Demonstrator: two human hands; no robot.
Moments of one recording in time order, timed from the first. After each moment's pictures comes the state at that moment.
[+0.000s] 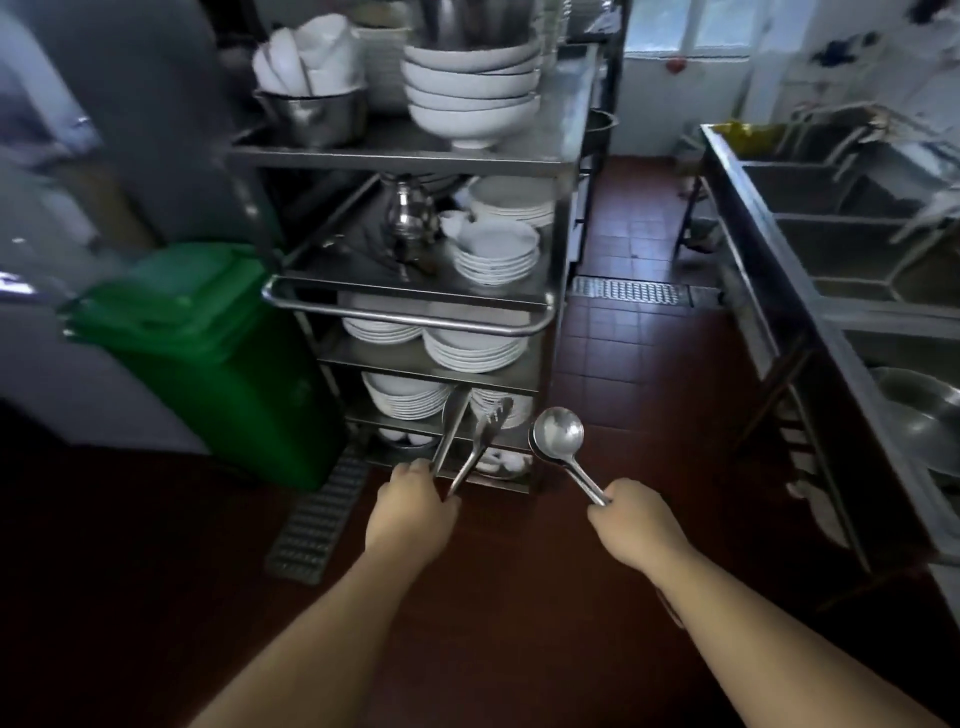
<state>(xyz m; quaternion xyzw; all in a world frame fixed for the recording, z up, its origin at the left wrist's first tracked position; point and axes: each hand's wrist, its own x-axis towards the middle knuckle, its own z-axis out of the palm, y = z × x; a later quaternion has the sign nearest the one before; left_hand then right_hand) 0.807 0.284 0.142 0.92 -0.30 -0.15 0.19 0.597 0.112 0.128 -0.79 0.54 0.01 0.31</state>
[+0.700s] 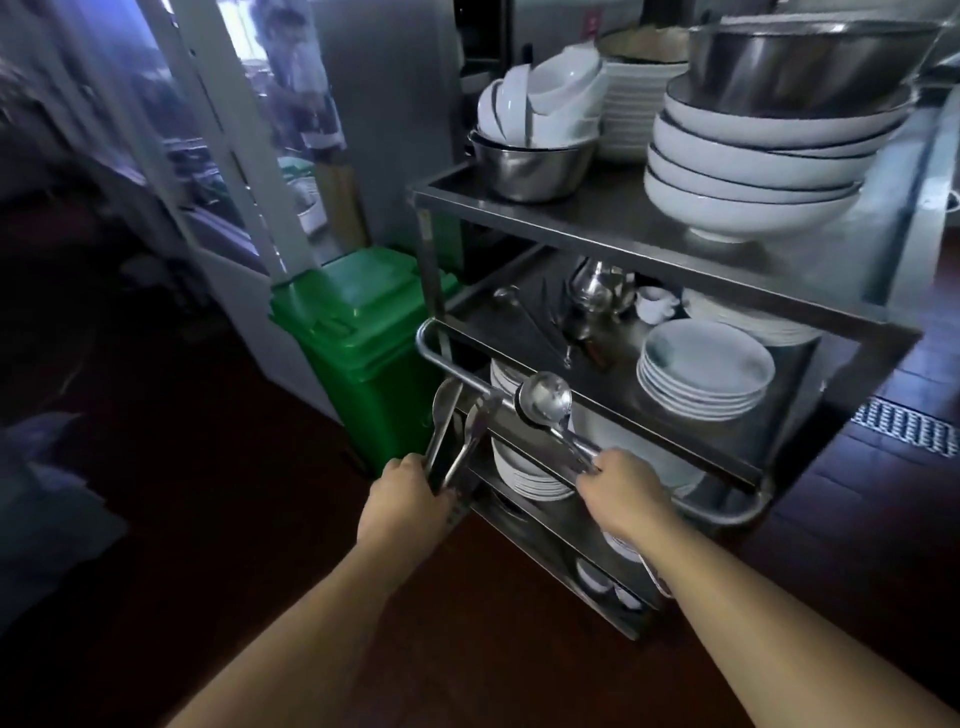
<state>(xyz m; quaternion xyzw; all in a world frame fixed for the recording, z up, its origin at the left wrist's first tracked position) 1.031 0.214 0.183 0.96 -0.07 -0.10 0.23 0.948 -0.033 0.171 -0.90 0.30 0.01 0.31</state>
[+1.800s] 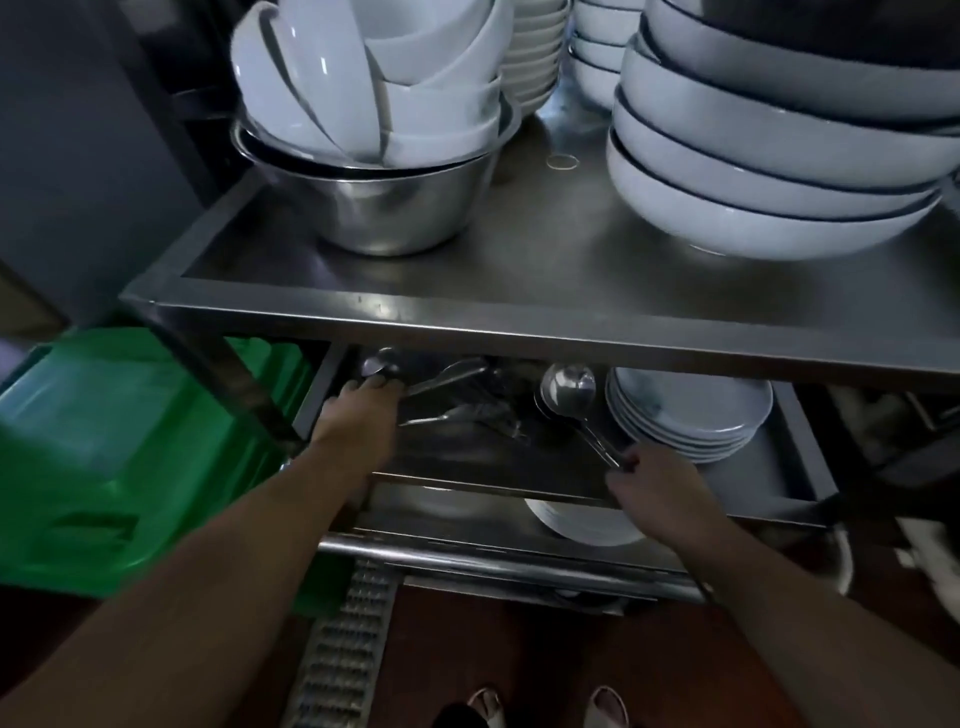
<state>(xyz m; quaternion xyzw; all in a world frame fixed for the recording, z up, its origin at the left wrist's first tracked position) 1.459 0.004 0.147 0.87 -0.50 -0.07 -0.03 1.130 -0.127 0.141 -0.75 0.56 -0.04 0.34</state>
